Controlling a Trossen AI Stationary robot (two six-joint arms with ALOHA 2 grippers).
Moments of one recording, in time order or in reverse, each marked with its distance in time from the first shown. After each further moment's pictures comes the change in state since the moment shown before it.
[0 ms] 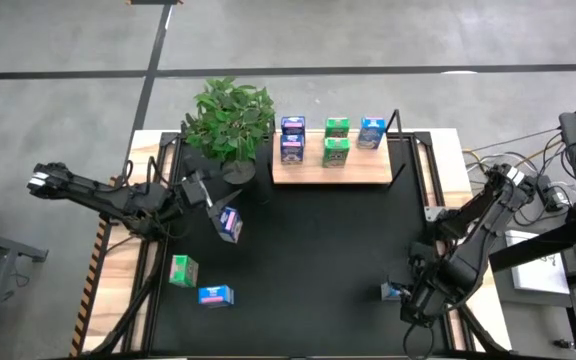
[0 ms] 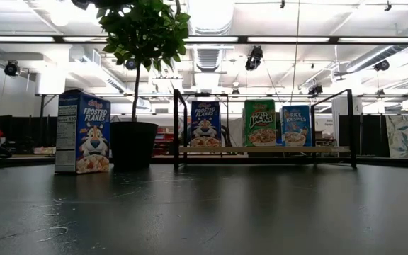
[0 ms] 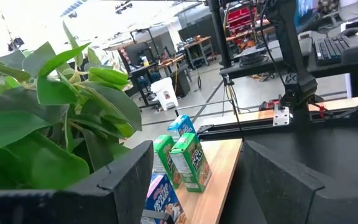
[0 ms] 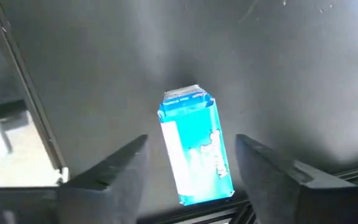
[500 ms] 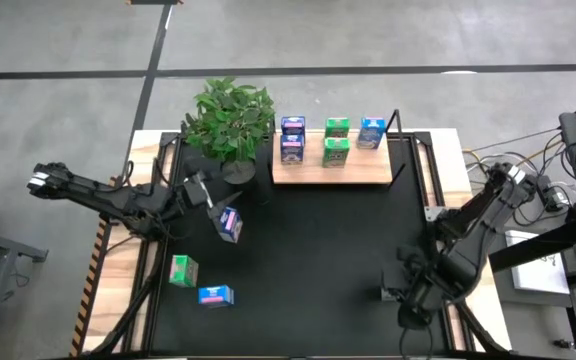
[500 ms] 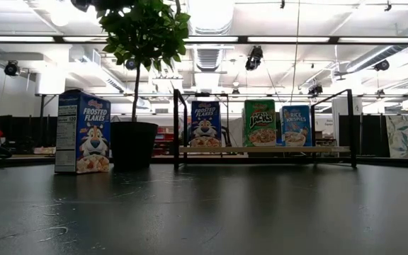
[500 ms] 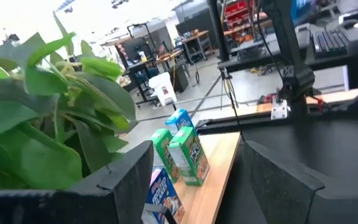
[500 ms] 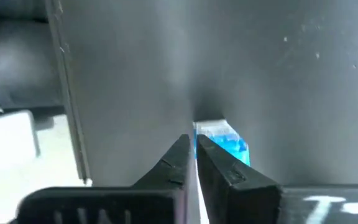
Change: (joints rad) left arm 0.000 0.002 0.000 -0.032 0.002 -0.013; right arm -0.033 -0.017 0.003 0.128 0.023 -0.150
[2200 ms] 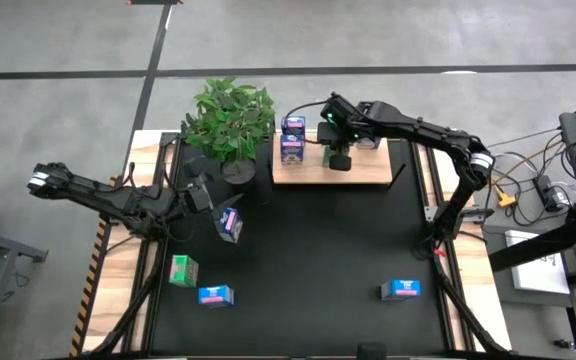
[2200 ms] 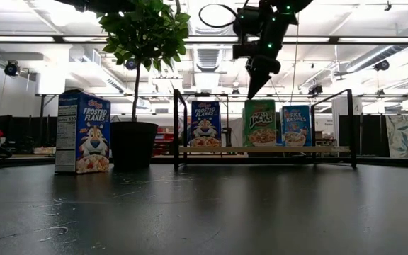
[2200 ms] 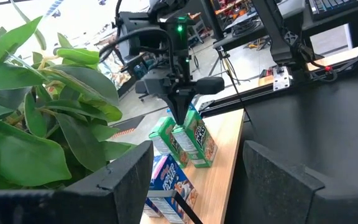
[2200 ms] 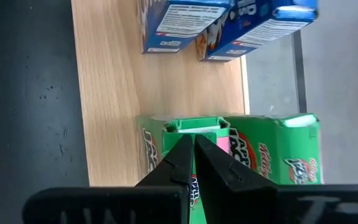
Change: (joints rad) left arm 0.000 0.000 0.000 -0.086 0.000 0.095; right arm -1.358 0.281 0.289 0.234 -0.037 -1.497
